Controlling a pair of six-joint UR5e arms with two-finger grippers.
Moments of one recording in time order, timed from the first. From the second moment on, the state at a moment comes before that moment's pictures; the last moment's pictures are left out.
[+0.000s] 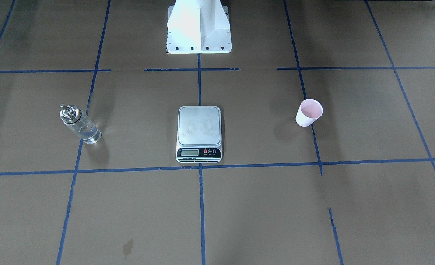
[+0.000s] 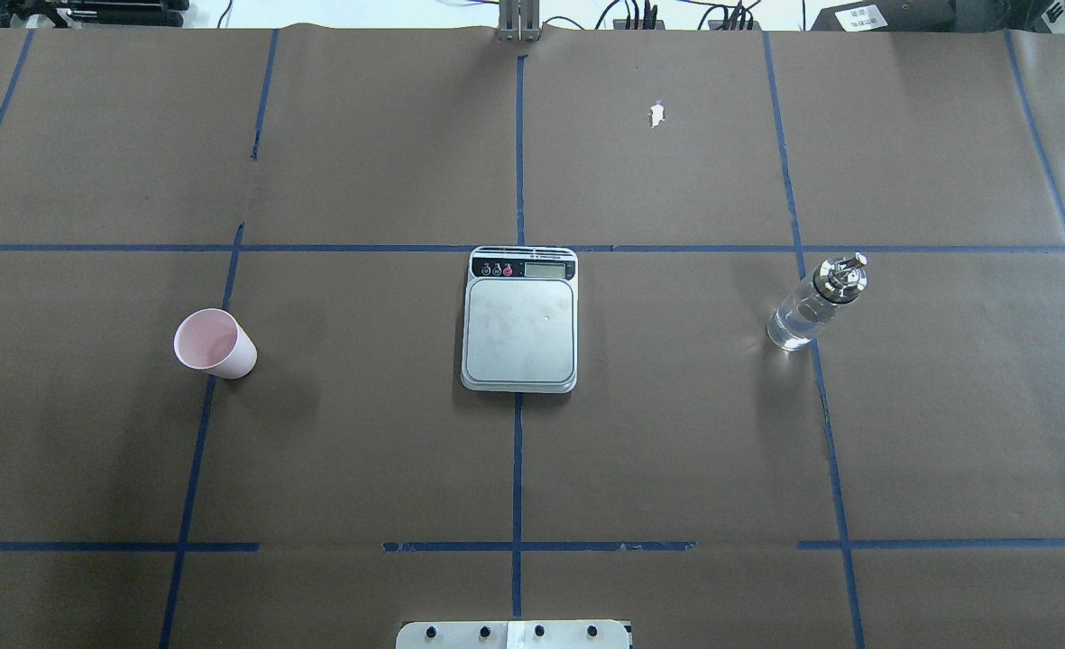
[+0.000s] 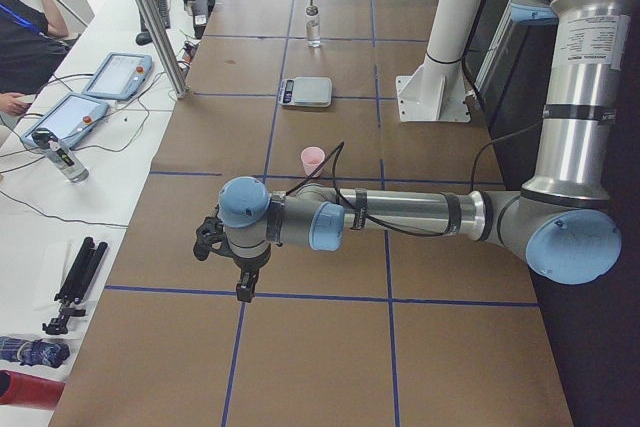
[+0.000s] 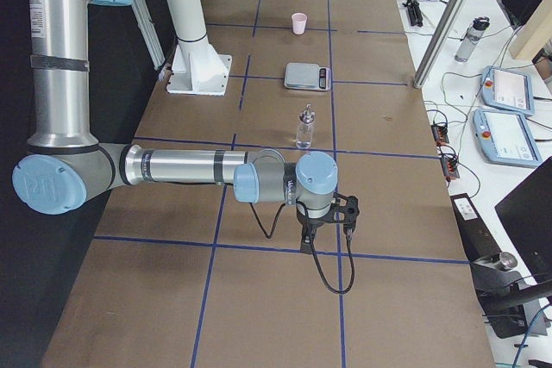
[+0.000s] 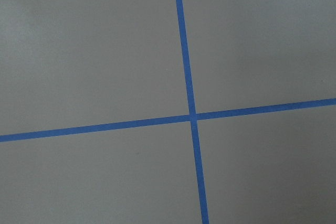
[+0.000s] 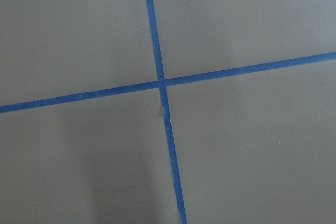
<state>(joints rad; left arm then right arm) -1.59 -1.62 -1.55 -1.68 -2.36 0.03 1.57 -1.62 1.65 -1.53 2.36 0.22</state>
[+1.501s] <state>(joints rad) -1.32 -1.74 -2.04 -1.43 -2.36 -0.04 1.57 -1.61 1.66 -1.53 2.37 0.22</state>
